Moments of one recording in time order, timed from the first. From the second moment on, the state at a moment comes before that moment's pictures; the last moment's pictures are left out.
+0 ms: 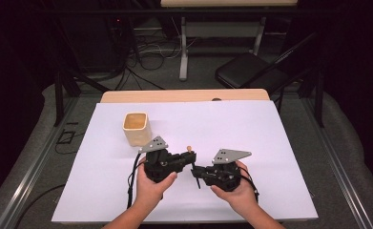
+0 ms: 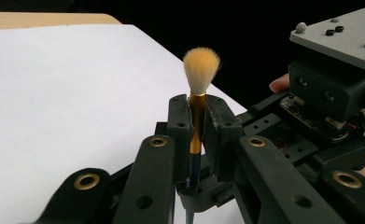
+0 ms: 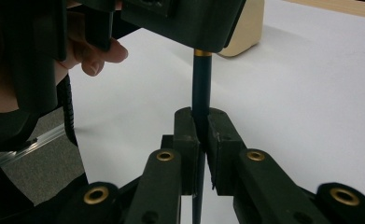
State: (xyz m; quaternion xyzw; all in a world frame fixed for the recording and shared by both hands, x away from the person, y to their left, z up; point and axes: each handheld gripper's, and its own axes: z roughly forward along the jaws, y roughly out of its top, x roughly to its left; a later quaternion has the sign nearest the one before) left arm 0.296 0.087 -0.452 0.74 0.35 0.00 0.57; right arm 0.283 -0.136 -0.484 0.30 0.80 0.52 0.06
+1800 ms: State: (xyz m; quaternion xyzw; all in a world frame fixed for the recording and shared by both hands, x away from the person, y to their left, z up) left arm 0.292 0.091 -0.444 0.75 0.34 0.04 0.57; right arm 0.278 -0.154 -0.489 0.32 0.78 0.53 0.08
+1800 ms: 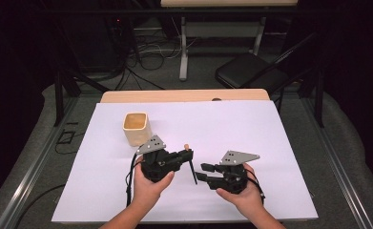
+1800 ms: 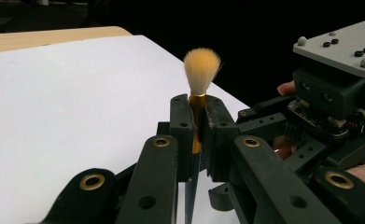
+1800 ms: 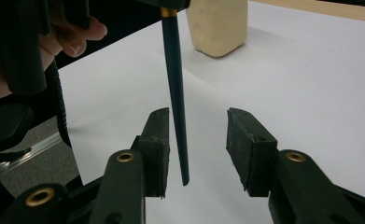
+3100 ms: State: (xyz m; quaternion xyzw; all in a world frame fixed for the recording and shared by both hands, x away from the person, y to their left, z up) left arm 0.303 0.111 -0.424 0.76 0.34 0.14 0.54; right arm 0.268 -0.180 -0.493 0.32 0.79 0.50 0.16
